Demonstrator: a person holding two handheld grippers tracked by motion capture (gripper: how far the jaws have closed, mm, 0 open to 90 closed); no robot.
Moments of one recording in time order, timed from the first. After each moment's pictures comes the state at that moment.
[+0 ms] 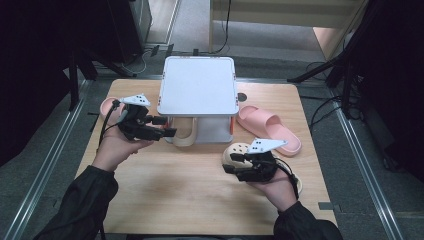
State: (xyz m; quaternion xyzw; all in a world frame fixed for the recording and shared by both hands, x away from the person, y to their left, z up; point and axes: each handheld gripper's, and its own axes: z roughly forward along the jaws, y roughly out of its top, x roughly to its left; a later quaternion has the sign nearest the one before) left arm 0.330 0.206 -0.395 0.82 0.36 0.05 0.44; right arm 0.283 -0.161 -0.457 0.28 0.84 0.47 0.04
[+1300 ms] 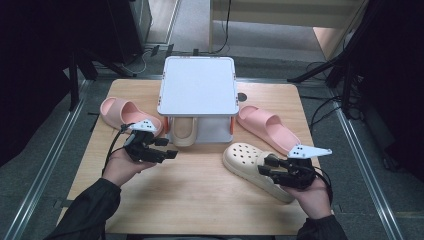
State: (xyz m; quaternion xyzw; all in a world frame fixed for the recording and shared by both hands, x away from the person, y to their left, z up) left arm 0.314 0.199 -0.455 0.83 0.36 0.04 0.41; right arm 0.266 -0.247 -0.454 0.36 0.81 0.46 0.07
